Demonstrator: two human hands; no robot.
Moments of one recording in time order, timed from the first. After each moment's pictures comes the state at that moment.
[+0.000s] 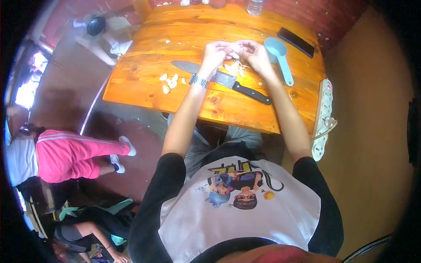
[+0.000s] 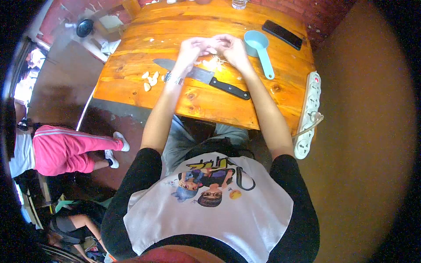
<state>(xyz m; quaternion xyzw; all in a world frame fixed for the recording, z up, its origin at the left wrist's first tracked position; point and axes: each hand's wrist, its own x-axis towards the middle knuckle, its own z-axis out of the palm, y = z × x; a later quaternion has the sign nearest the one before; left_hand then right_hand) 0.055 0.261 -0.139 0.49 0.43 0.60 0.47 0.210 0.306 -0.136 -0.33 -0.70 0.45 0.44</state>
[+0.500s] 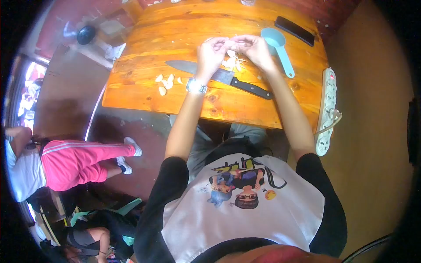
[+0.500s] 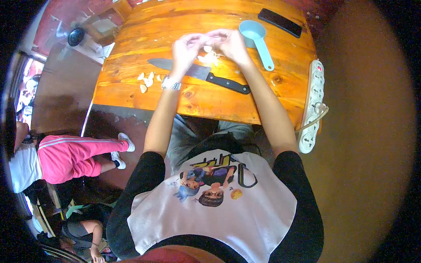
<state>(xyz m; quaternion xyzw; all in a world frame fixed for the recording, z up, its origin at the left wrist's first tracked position) 0.061 0.260 -0.153 0.60 0.48 0.60 0.23 0.217 0.300 -0.131 -0.31 -0.70 0.46 0.44</state>
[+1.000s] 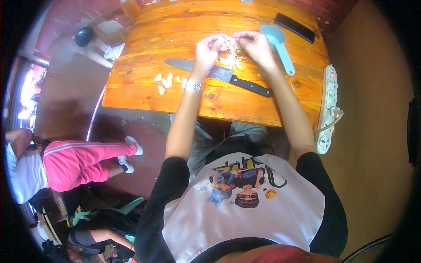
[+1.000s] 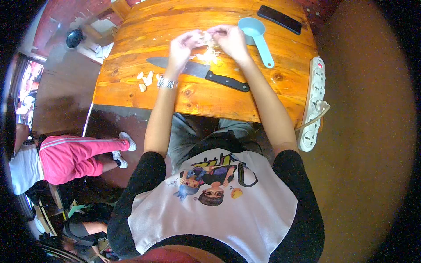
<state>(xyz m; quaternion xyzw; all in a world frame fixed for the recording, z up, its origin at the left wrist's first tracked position) 0.058 0.256 -0.150 0.55 0.35 0.65 0.39 0.218 0.302 -0.129 -0.37 -0.74 0.34 0.45</state>
